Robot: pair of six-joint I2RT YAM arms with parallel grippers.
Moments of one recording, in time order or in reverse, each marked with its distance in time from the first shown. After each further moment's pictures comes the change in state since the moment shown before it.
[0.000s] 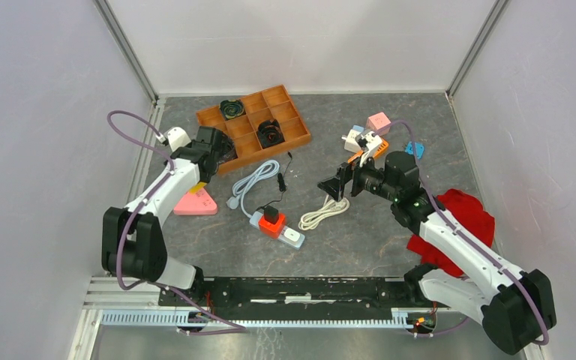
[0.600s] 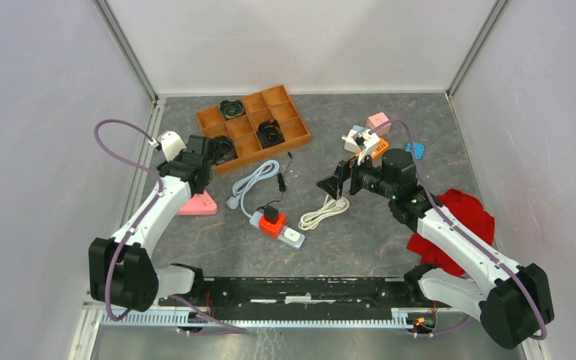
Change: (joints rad) left arm -0.001 -0.195 -0.107 0.066 0.008 0.113; right arm 0.000 0.033 0.021 -0.014 0.011 -0.004
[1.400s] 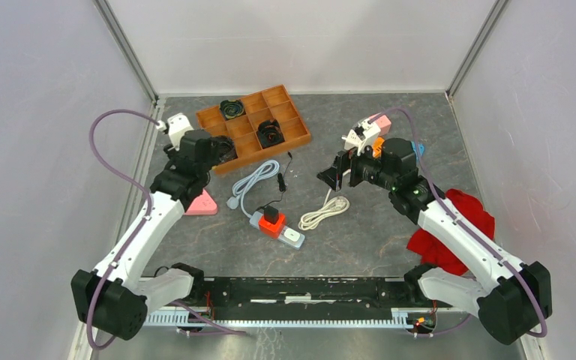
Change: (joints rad) left arm -0.138 -0.165 0.027 0.196 0.153 0.285; right arm 0.000 0.035 0.134 -0.122 0.042 -0.018
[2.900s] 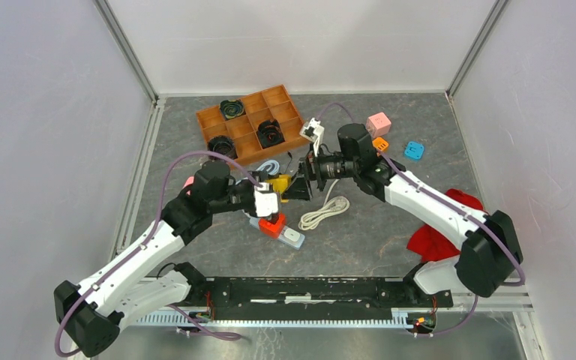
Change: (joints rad) left arm -0.307 -0.193 -0.185 0.155 1.168 1.427; right arm 0.173 0.338 0.241 -0.024 -0.427 0.036
